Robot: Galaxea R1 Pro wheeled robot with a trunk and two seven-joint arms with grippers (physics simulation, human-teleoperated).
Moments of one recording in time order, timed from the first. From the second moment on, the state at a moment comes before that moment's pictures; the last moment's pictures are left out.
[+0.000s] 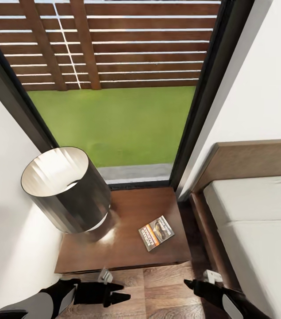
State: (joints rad) left arm -0.68 0.04 0.02 -0.02 -0.10 0.00 -1.25; right arm -0.48 -0.17 0.19 -0.36 -0.51 0.20 0.35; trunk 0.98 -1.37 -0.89
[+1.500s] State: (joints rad) left arm -0.28 0.07 0.02 -0.02 -0.11 -0.07 -0.29; right arm -0.48 -0.16 0.19 0.08 -0.42 0.11 0.37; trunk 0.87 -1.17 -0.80
